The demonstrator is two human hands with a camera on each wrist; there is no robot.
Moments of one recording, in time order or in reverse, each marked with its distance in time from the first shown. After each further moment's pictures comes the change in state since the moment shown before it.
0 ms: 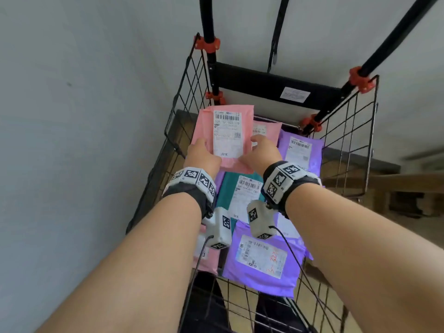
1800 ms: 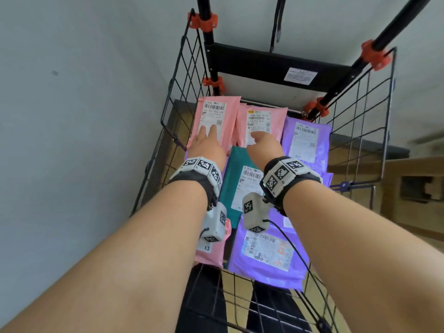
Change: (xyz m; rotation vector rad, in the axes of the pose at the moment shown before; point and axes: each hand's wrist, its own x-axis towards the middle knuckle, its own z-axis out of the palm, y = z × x) left_hand 0.017 -0.004 0.010 0.458 -0.183 0.099; right_hand 0.009 0.018 0.022 0.114 0.012 0.040
